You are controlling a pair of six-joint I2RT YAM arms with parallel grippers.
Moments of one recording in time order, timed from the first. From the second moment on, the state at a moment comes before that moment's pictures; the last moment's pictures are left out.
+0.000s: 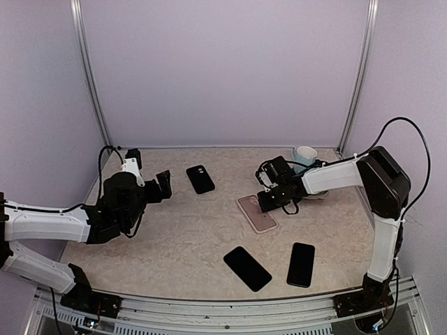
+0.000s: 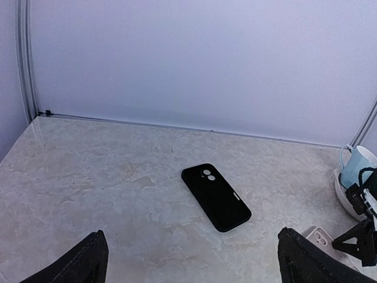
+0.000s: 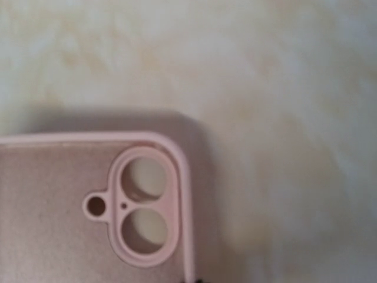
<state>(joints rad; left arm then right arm) -0.81 1.23 0.55 0.48 -0.68 -0.33 0.64 1.99 1.23 -0.19 0.05 0.22</state>
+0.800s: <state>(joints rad) -0.82 1.24 0.57 0.48 -0.69 -0.33 0.68 1.85 1.08 -0.25 0.14 0.25</state>
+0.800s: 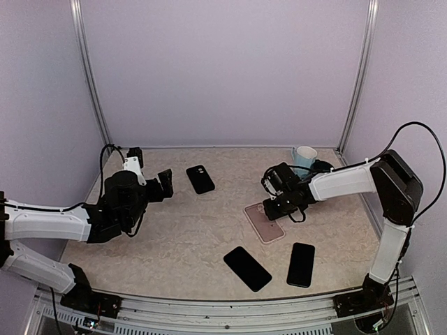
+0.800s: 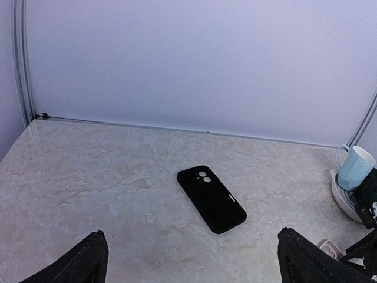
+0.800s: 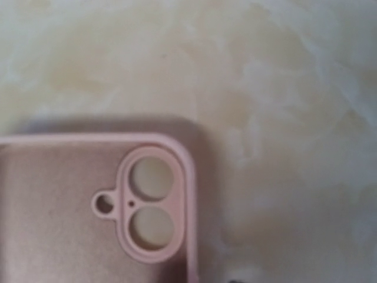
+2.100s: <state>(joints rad) -0.92 1.44 0.71 0.63 -0.57 -0.17 0.96 1.36 0.74 -0.84 0.22 0.95</state>
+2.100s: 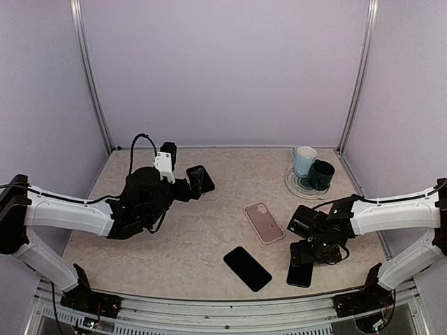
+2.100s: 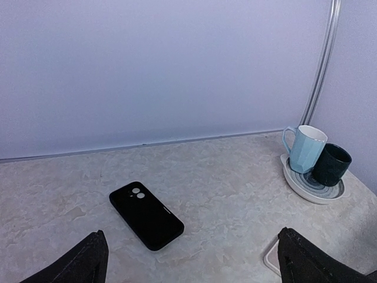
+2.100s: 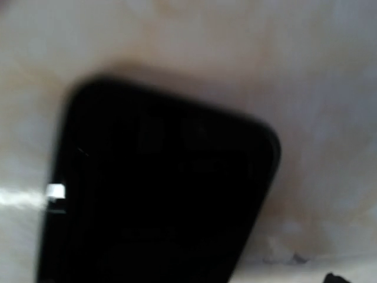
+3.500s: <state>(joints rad) -0.94 1.55 0.85 0.58 -0.49 -0.16 0.97 1.41 0.71 -0.59 0.17 0.74</state>
